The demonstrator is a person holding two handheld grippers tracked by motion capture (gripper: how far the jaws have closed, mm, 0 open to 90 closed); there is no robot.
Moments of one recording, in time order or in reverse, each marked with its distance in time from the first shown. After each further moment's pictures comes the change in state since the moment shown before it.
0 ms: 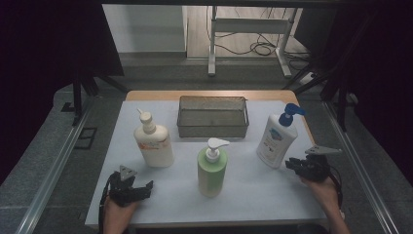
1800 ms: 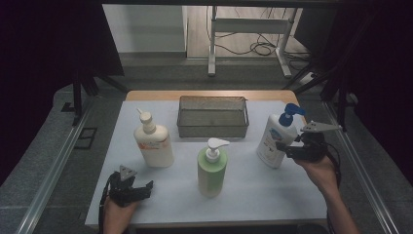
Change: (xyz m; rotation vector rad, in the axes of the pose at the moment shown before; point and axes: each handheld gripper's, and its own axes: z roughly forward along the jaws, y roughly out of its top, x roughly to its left) left arm 0.000 0.000 0.000 -0.001 0.000 0.002; right arm 0.035 0.087 -0.026 -0.096 0.011 -0.098
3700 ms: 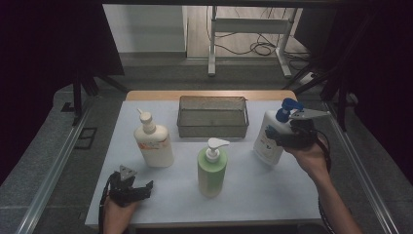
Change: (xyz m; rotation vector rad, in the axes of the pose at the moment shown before) left arm 0.000 0.000 0.000 0.001 0.000 -0.001; right arm 0.021 0.046 0.010 -0.027 -0.001 -0.073
